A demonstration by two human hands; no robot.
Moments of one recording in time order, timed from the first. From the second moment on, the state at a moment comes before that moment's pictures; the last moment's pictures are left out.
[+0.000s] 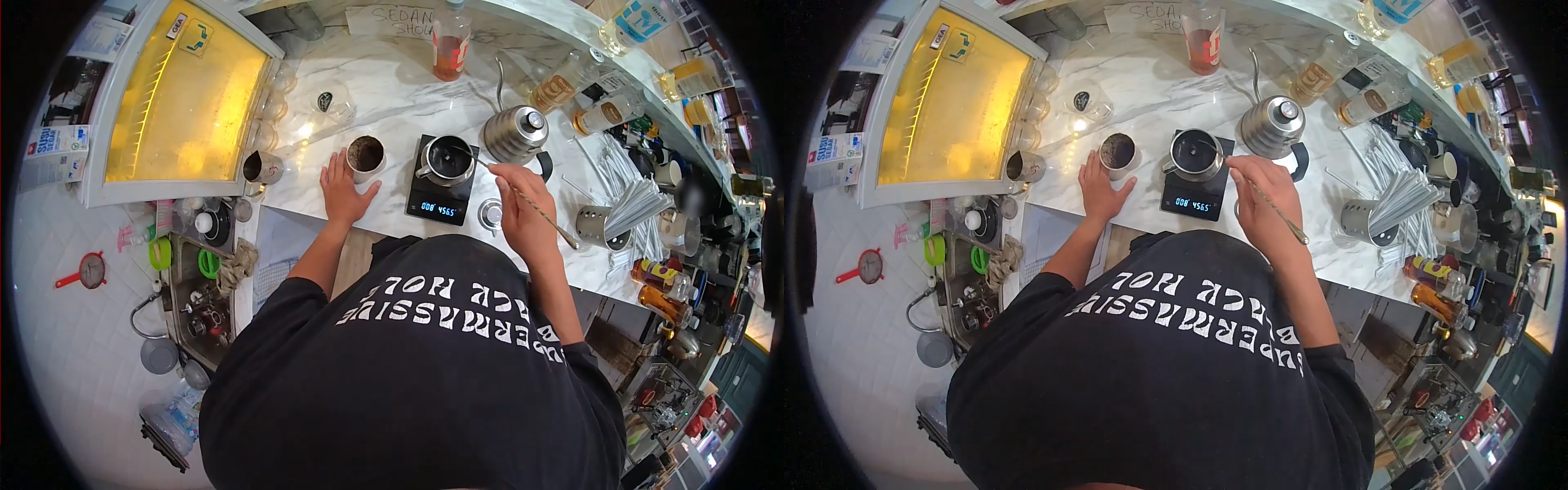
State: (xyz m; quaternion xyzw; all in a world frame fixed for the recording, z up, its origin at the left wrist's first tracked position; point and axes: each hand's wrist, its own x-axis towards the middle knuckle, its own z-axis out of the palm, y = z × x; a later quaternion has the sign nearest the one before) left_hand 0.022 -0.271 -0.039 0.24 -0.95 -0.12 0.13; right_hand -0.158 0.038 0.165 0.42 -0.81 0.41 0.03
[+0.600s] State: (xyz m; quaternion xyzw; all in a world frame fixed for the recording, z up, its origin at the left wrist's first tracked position) left_hand 0.023 -0.272 -0.046 0.24 -0.95 -0.12 0.14; right_hand -0.148 0.040 0.169 0.43 -0.81 0.40 0.04
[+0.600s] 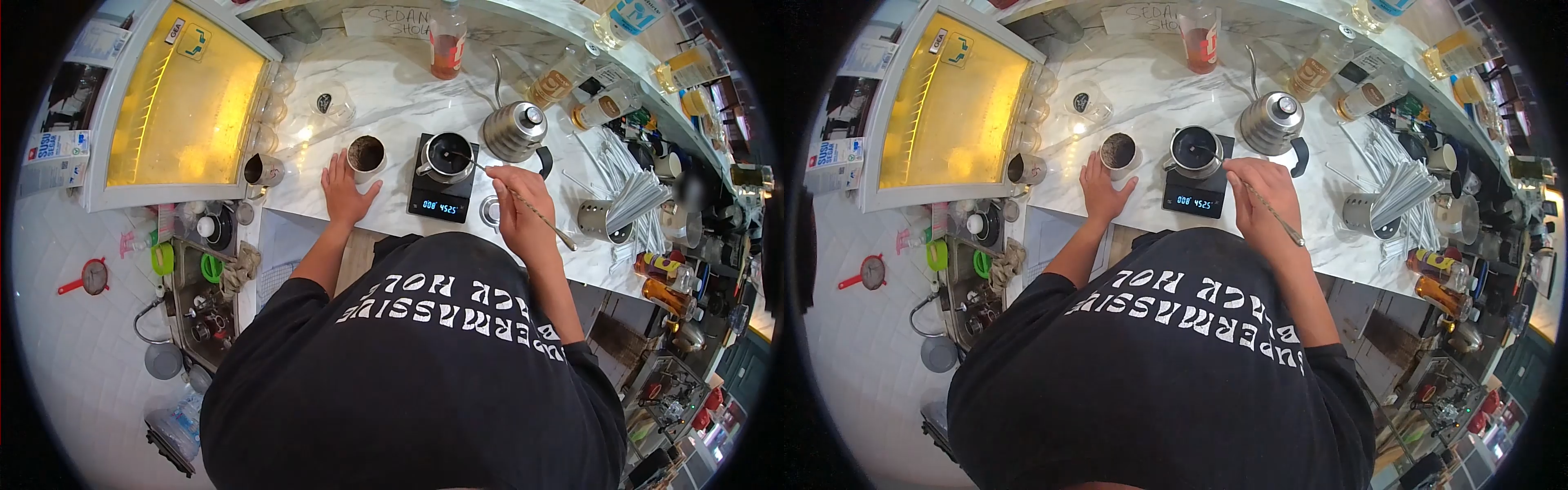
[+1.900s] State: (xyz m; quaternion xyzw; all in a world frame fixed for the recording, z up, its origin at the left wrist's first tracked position) left_hand 0.025 -0.273 -0.053 0.24 -0.96 -0.10 0.13; right_hand -0.146 0.041 0.158 0.44 -0.80 0.41 0.06
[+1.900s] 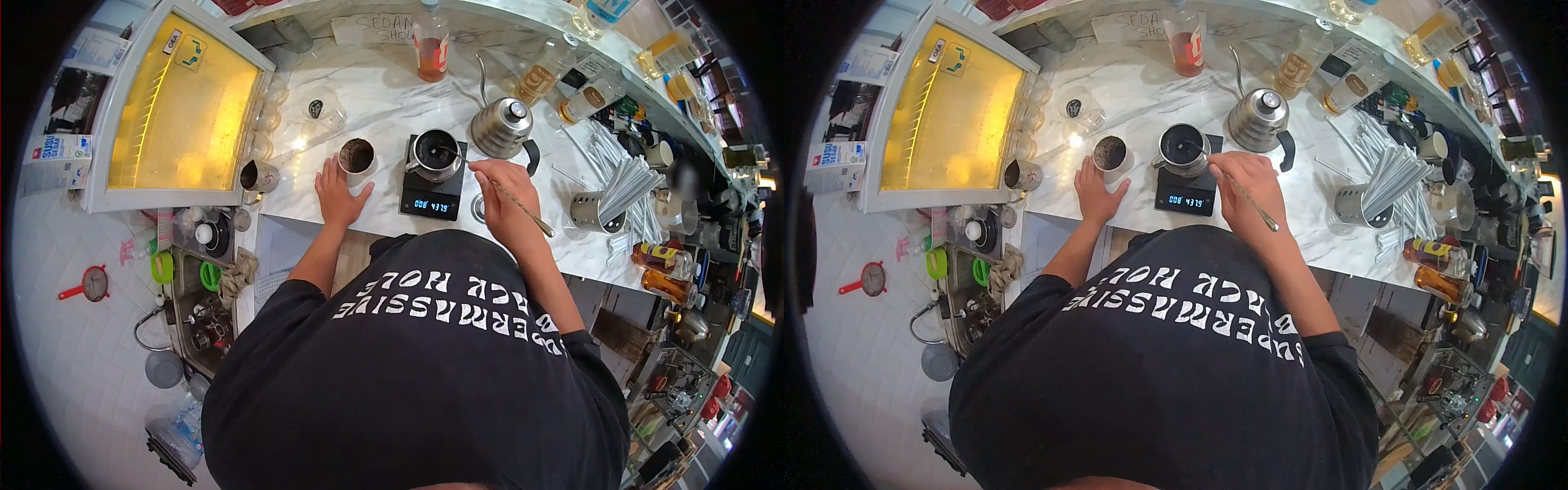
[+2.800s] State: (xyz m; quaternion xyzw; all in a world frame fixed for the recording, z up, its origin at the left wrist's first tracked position) left_hand 0.025 -0.274 -0.051 0.25 -0.96 -0.10 0.11; right_hand -0.152 0.039 0.158 0.43 -0.80 0.42 0.04
